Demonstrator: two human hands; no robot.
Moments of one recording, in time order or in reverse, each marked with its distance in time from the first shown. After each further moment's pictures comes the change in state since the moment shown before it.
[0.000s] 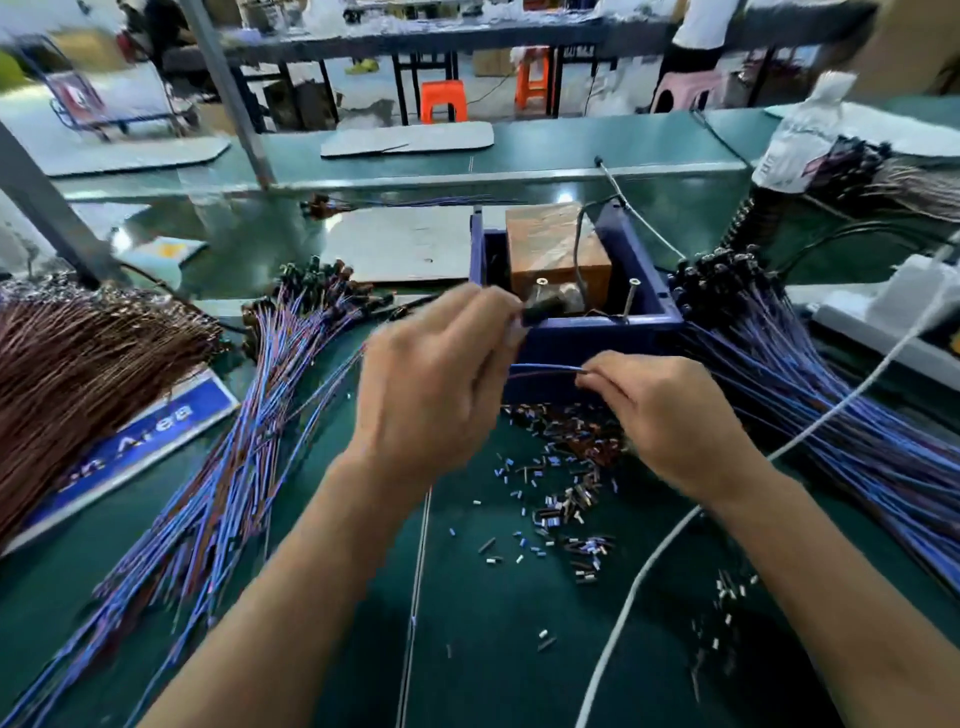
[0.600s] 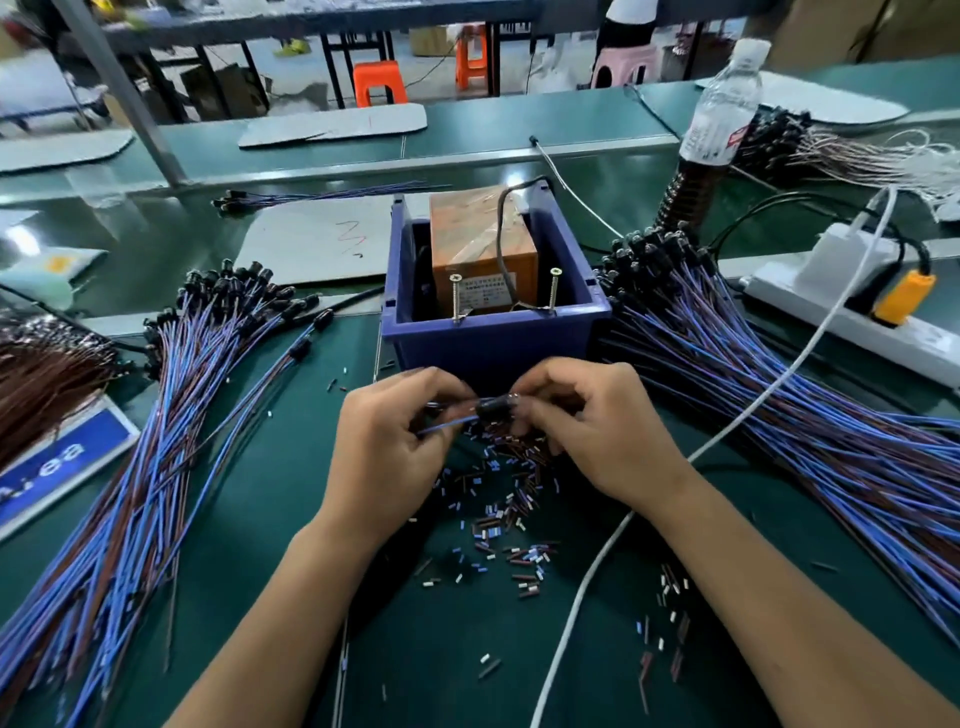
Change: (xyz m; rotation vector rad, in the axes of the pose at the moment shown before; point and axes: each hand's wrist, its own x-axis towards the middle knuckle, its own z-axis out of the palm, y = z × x) left_hand -0.051 -0.017 0.056 -0.286 -0.267 -0.192; right_hand -0.015 0.000 0.012 0.715 -0.016 0.306
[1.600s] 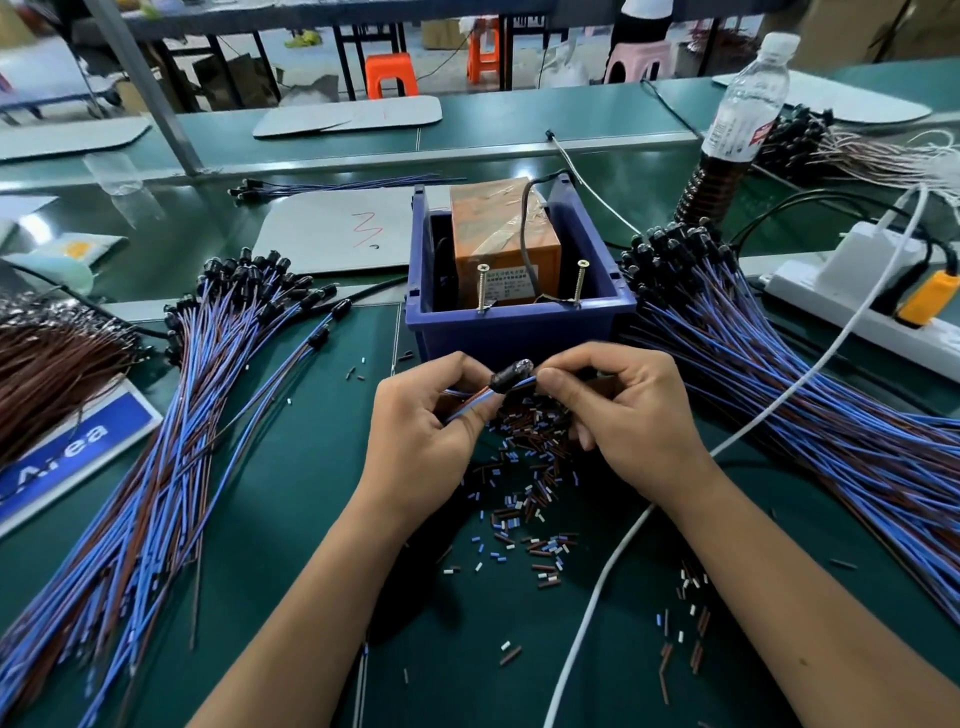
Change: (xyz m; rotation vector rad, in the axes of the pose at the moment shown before) left_hand -0.001 0.010 0.010 -0.316 -0.015 -0.245; right_hand -0.001 -0.004 0.005 0.191 0.181 0.025
